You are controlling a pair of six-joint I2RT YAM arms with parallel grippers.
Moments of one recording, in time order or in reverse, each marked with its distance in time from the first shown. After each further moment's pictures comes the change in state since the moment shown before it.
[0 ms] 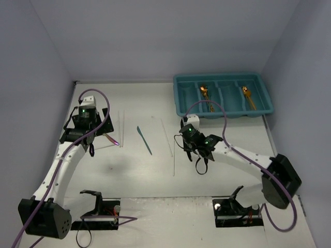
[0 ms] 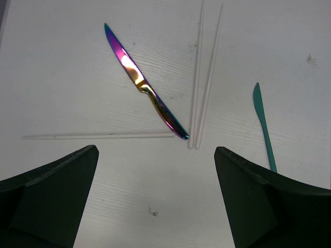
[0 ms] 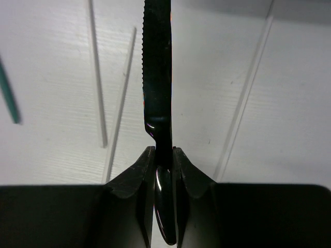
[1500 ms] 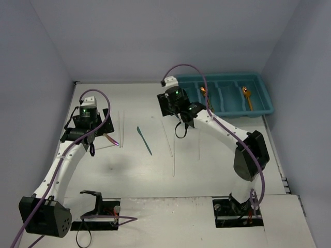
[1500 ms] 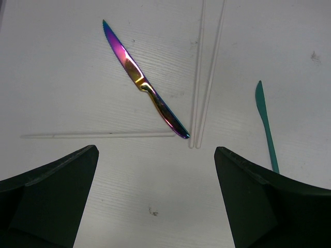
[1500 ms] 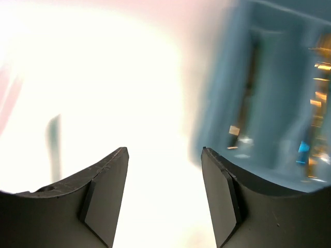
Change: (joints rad) left arm 0.000 0.019 0.000 0.000 0.002 0.000; right arm -0.120 0.398 0.659 0.059 -0.071 -0.379
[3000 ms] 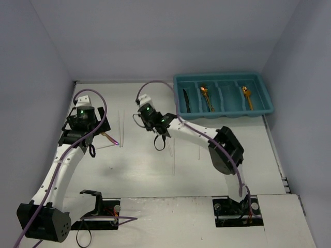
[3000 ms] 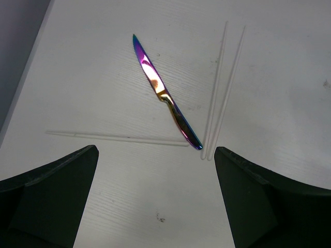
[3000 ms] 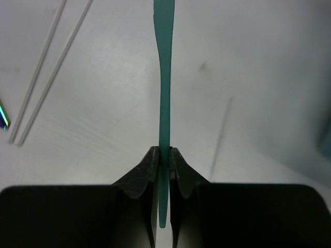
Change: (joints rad) left arm 0.000 -0.054 0.000 -0.004 -0.113 -0.029; right arm 0.231 0.248 0.099 -0.003 0.052 0.079
